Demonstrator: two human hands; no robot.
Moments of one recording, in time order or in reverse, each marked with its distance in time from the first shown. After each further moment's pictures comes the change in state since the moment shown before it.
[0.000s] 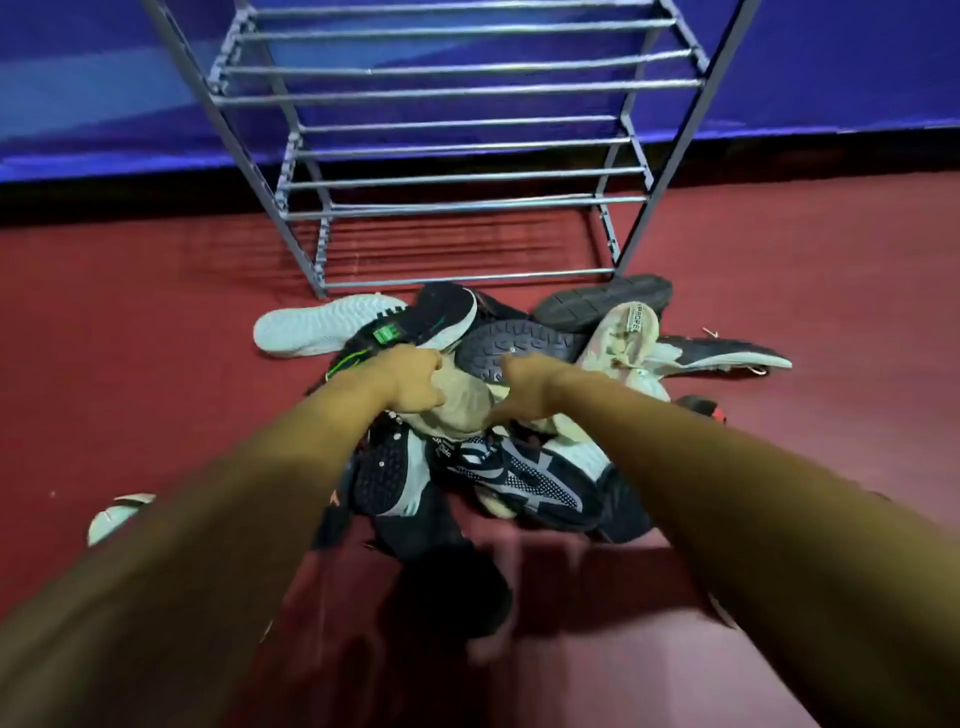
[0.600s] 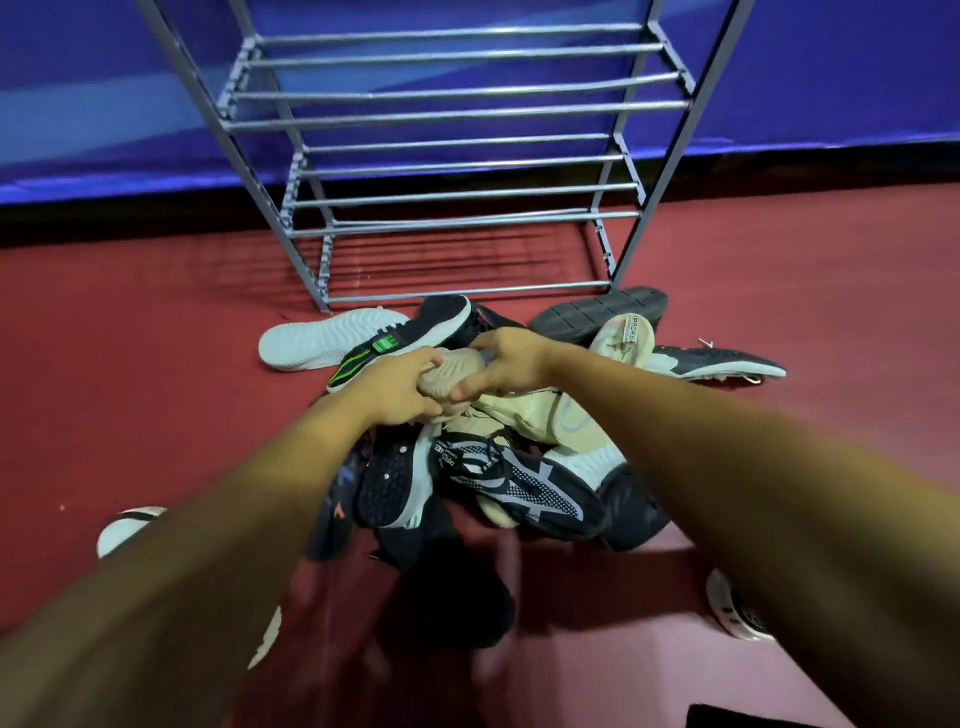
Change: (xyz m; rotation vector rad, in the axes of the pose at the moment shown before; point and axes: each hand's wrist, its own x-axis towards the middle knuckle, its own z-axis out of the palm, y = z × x) left_hand -0.033 -0.008 -0.012 -0.289 0.126 0.003; right_hand 0.000 -0.015 -0.041 0.398 0.048 -0.209
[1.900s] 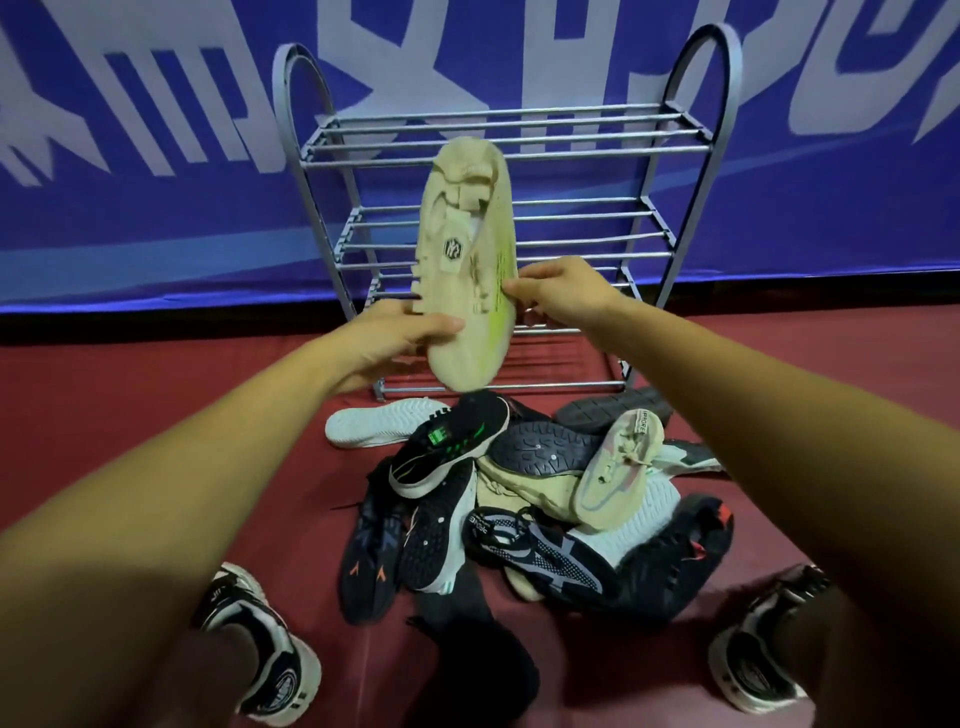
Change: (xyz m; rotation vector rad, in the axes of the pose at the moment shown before) left_hand -0.101 0.061 -0.153 -0.851 0.205 0.134; right_hand -0.089 -0.110 -0.119 0.431 0.523 -0.185
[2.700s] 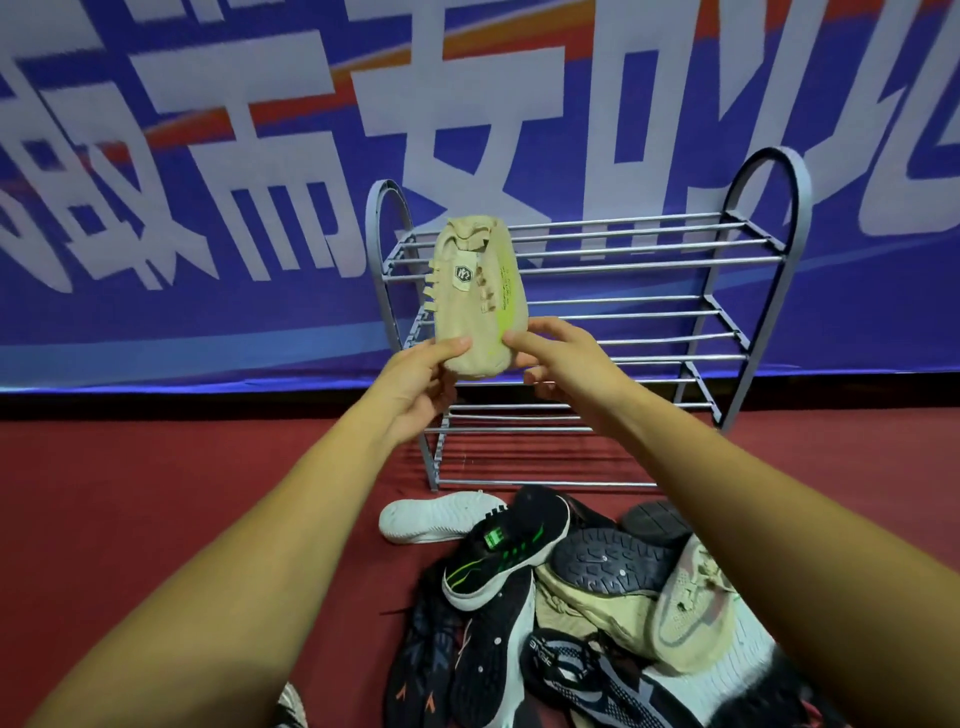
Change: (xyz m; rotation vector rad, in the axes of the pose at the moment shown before) left_hand 0.033 0.035 -0.051 -0.514 0.295 0.007; right_hand 0.048 -0.050 0.046 0.435 -0.043 -0.043
